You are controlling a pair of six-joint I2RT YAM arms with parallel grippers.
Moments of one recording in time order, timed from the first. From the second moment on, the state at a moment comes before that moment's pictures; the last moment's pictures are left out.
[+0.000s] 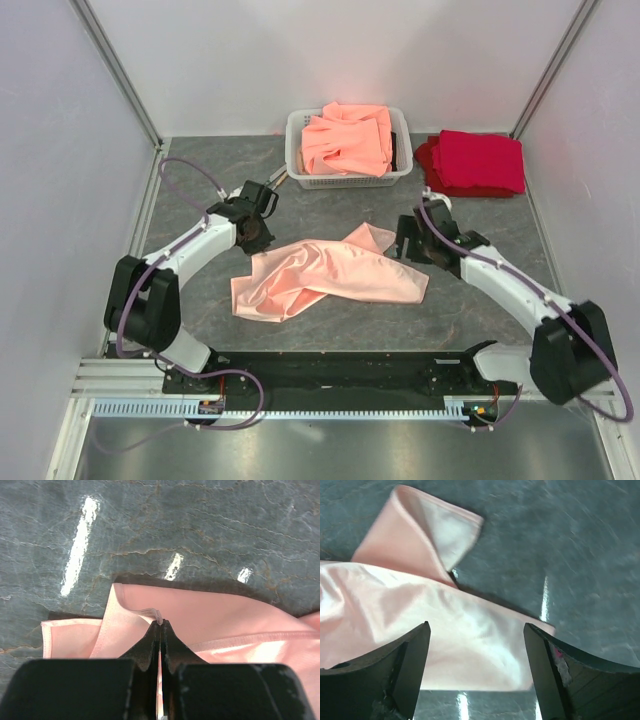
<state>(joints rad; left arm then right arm) -0.39 1.56 1.07 -0.66 -0.23 -0.82 0.45 1.34 0.87 -0.44 0.16 0.51</state>
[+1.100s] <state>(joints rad) -0.39 1.44 1.01 -0.61 -0.15 -0.79 0.14 1.30 0.52 -0.19 -0.18 0.61</state>
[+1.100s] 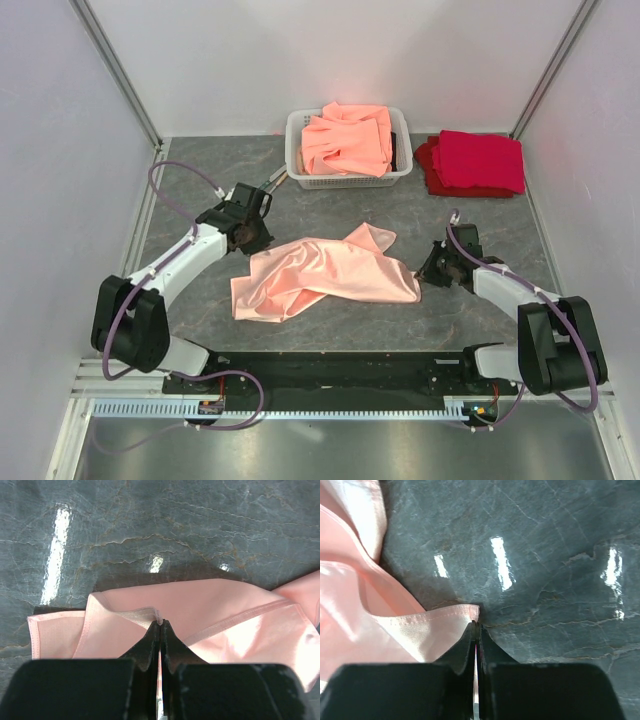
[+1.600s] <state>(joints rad) -0.39 1.14 1.17 -0.67 -0.12 -0.68 0.14 0.91 0.85 -0.30 -0.24 0.53</state>
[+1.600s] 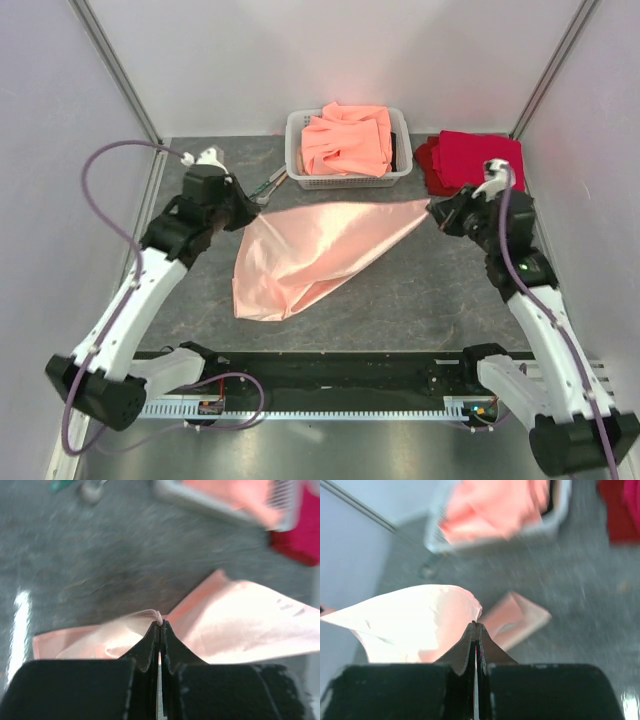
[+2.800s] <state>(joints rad) -0.36 1.40 1.44 -0.50 -0.26 -0.59 0.14 1.04 0.95 -0.11 0.01 0.42</state>
